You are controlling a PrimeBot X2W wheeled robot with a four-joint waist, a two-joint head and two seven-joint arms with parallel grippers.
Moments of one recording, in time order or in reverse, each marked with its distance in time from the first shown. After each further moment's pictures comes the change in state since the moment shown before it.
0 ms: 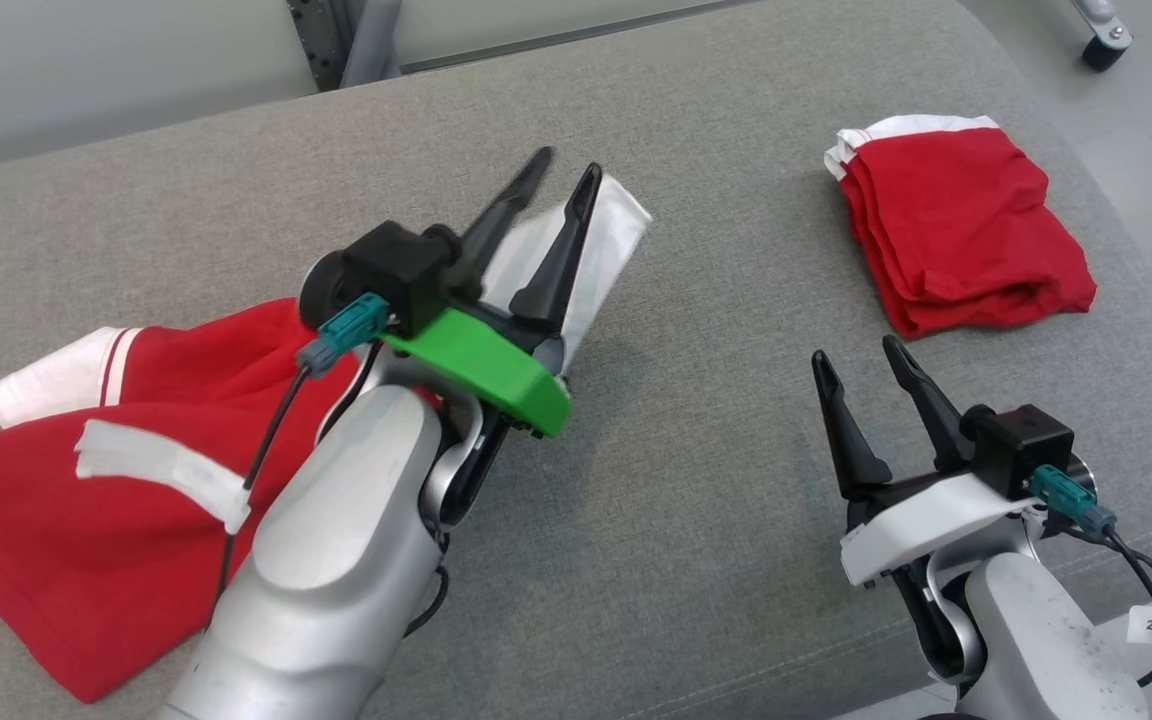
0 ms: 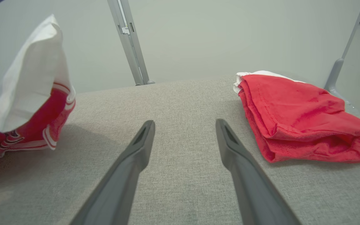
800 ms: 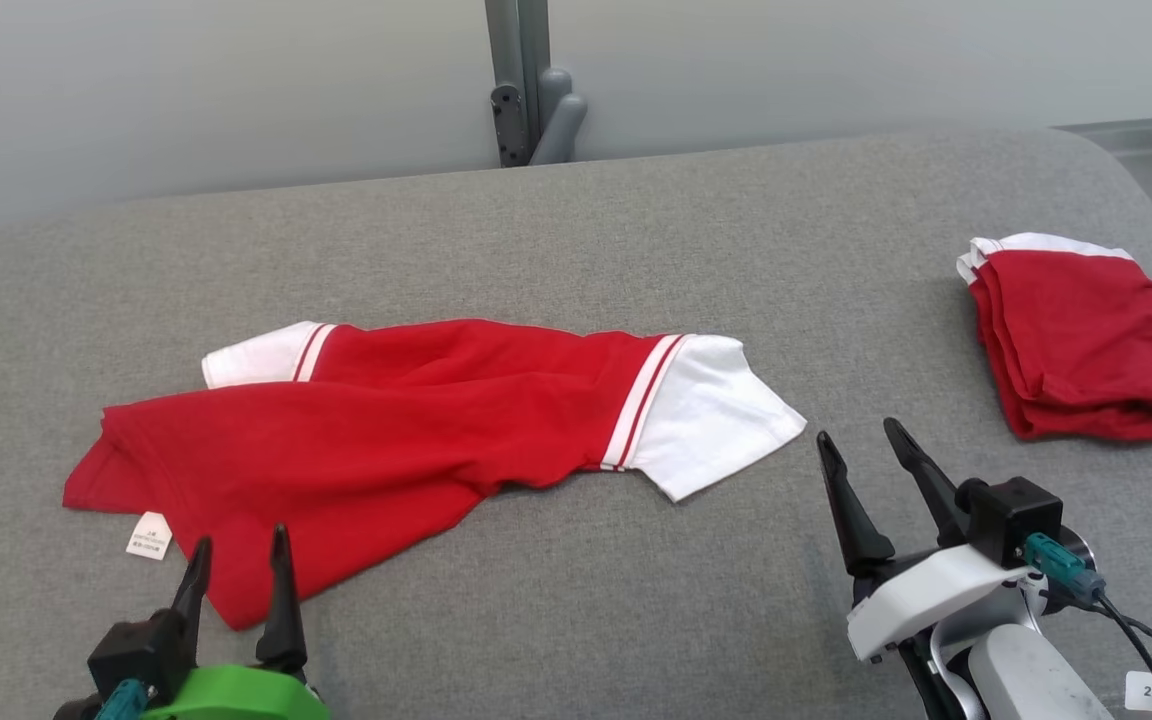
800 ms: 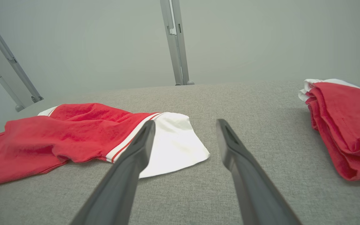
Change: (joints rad) left arm 0.669 0.003 0.610 -0.136 0.296 0.025 0.000; right arm 0.102 0.002 -0.006 0.013 -0.010 0.000 0.000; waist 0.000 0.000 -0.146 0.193
